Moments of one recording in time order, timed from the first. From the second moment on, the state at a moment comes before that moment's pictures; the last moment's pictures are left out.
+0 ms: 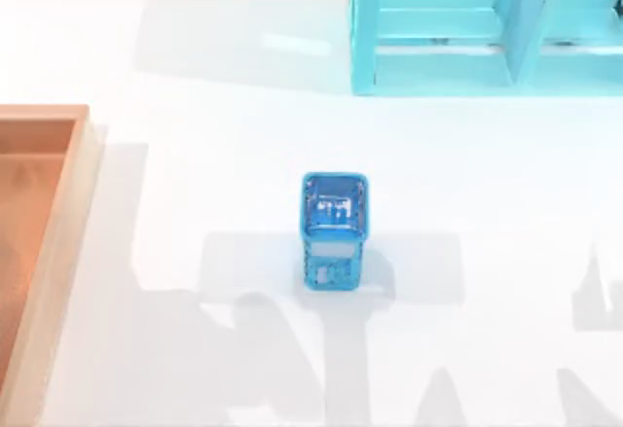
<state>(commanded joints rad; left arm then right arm) 0.60 1.76 1.56 -1.61 0.99 1.87 0.00 0.00 0.00 0.00 0.00 0.00</state>
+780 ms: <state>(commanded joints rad) 0.52 1.74 1.30 -1.25 1.01 1.72 0.00 0.00 0.00 0.00 0.00 0.00</state>
